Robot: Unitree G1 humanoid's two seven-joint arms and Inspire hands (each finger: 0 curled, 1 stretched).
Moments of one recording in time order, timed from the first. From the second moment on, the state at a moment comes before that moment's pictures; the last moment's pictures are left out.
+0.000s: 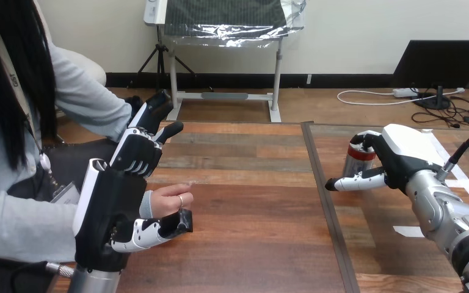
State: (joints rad) left arm -0.12 0.07 0.09 0.66 -0.44 -1.19 -0.70; right arm -0.81 -0.44 0.36 1.38 -0.64 -0.28 -0.24
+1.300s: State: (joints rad) left arm -0.12 0.07 0.09 0.66 -0.44 -1.18 -0.70; right arm -0.81 -0.45 0.36 1.38 -0.64 -0.33 -0.24
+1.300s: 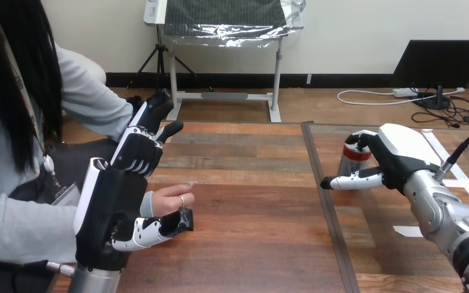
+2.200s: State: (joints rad) left arm -0.13 0.07 0.09 0.66 -0.44 -1.18 -0.71; right arm -0.80 -0.48 0.36 1.38 -0.64 -0.38 -0.24
